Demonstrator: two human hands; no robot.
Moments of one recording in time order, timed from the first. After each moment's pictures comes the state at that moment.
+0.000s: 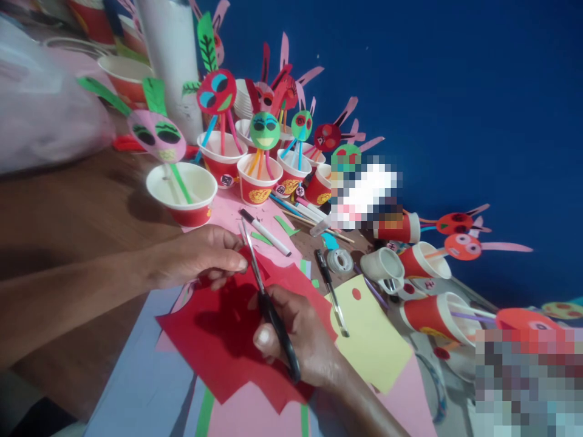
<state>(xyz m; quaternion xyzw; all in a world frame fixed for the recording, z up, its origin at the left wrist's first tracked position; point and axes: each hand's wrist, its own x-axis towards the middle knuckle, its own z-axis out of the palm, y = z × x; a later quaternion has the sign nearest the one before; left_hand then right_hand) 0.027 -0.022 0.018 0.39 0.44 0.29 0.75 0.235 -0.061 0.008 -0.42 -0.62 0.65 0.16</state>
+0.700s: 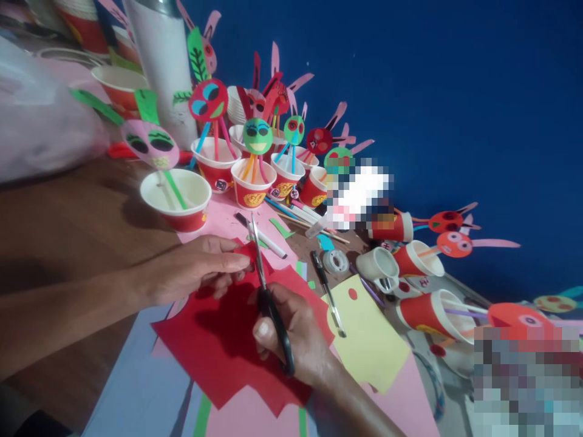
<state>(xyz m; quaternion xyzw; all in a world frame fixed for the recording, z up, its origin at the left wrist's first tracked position) 0.031 -0.028 0.004 0.41 0.41 0.34 0.74 0.231 -0.062 0.002 -0.42 -0.61 0.63 0.23</state>
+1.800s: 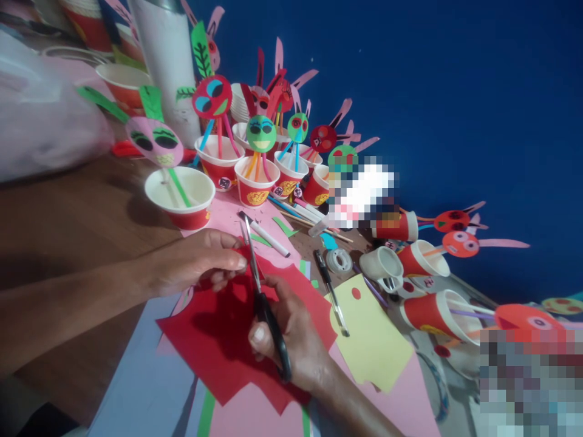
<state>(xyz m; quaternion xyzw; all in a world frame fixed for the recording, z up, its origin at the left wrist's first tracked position) 0.028 -0.025 0.010 0.43 0.44 0.32 0.72 0.222 -0.068 0.004 -0.42 -0.59 0.65 0.22</state>
